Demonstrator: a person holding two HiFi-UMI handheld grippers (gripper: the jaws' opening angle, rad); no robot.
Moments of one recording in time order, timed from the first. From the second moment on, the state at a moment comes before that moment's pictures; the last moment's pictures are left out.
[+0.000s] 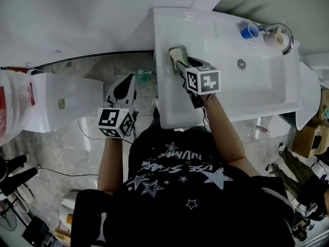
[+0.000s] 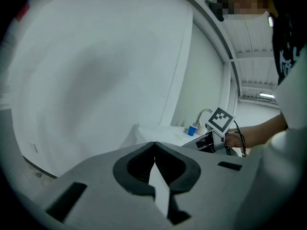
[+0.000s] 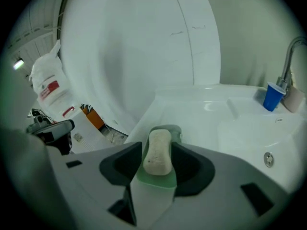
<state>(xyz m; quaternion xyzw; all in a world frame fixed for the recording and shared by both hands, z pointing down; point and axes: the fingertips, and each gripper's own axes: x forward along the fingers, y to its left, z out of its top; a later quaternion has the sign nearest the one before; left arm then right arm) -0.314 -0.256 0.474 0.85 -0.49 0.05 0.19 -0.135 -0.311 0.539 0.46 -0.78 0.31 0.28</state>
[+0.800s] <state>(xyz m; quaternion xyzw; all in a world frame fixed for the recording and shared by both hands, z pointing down) -0.309 -0.281 0.482 0.86 -0.46 0.06 0.20 -0.139 -0.325 0.578 0.48 -0.70 0.34 0.40</state>
